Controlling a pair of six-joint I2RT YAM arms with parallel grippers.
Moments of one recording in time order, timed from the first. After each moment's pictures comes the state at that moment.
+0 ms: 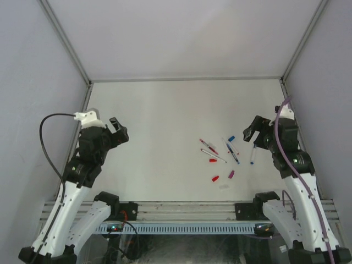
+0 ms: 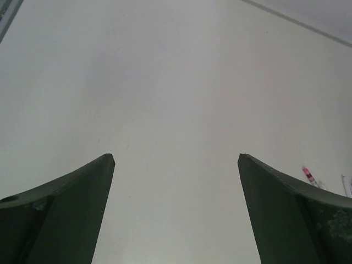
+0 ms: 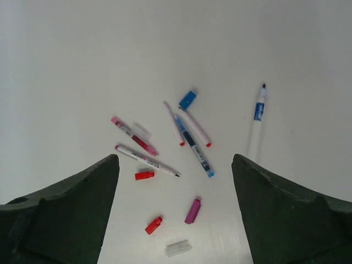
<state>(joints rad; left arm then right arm) -0.29 0.62 0.80 -0.56 -0.33 -0.47 0.10 0.72 0.90 -0.74 0.03 0.41</state>
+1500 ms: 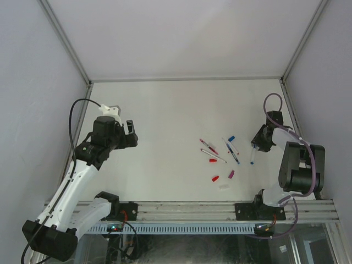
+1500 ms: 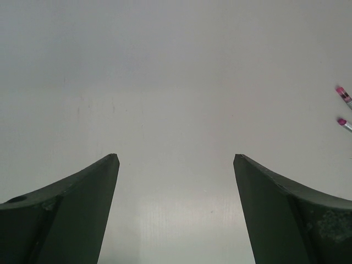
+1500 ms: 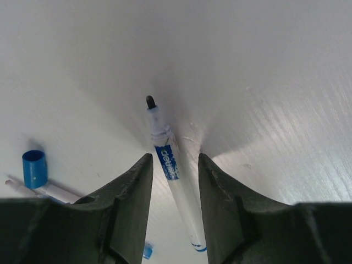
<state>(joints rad) -0.29 0.89 0.88 -0.68 -0.11 -0.32 -0.18 1.54 0.81 -0.46 0.02 0.48</state>
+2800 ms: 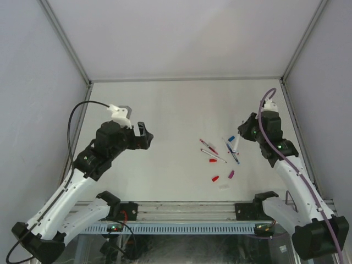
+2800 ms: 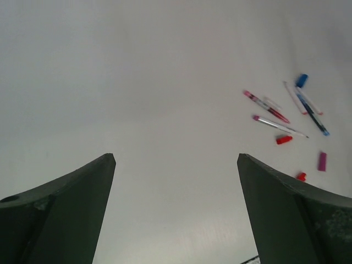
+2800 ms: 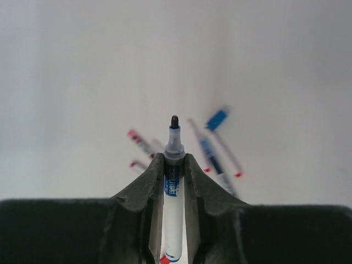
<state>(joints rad) -0.49 0.79 0.86 -0.54 -0.11 -0.36 0.14 0.94 0.81 -0.48 0.01 0.46</state>
